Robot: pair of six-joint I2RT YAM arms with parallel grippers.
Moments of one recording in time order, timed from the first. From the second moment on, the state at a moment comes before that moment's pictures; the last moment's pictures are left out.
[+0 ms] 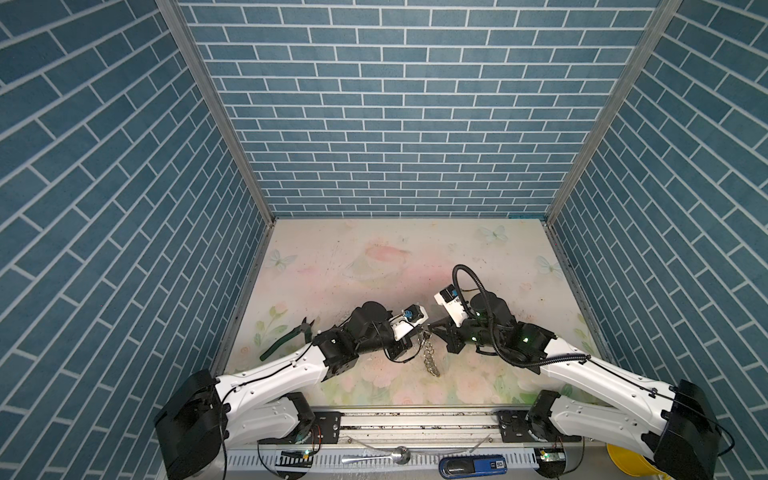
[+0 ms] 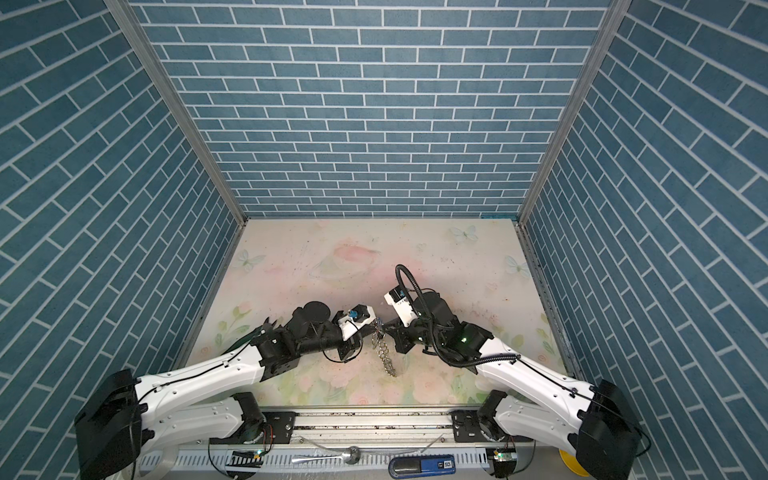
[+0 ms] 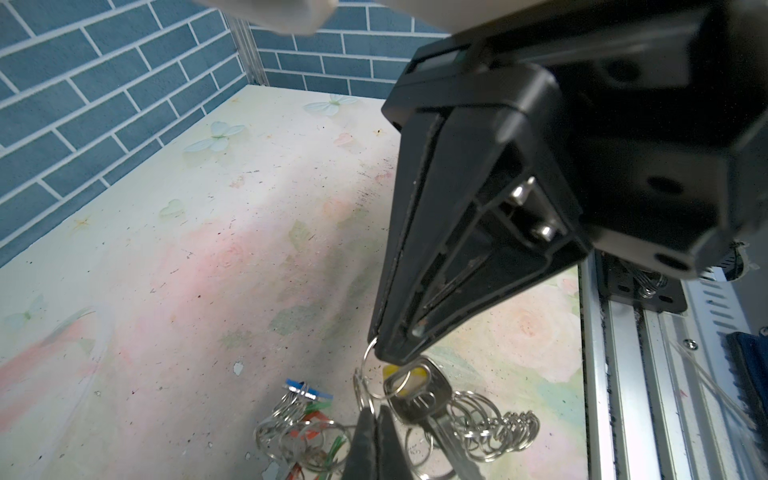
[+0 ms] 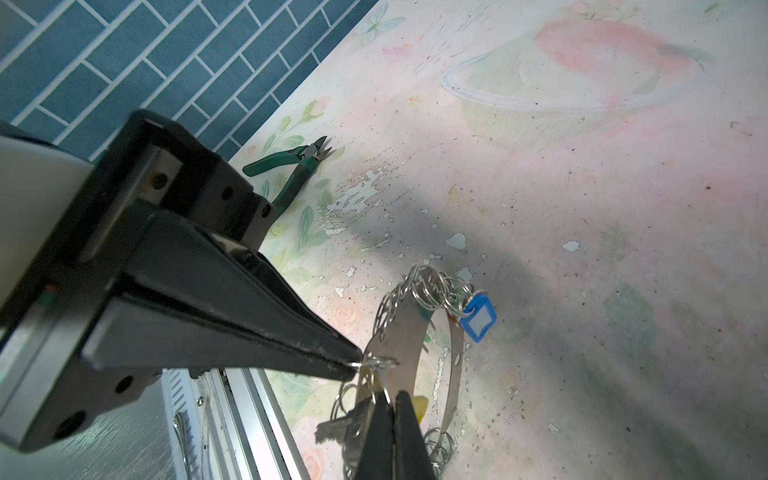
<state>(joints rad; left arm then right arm) -0.91 1.11 0.58 0.08 0.25 0.18 0.88 1.05 0.67 -0.24 -0.28 0.29</state>
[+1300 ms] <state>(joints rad) -0.93 1.12 0.57 0.11 0.35 0.20 0.83 1.00 0.68 -0.29 -0.21 0.23</state>
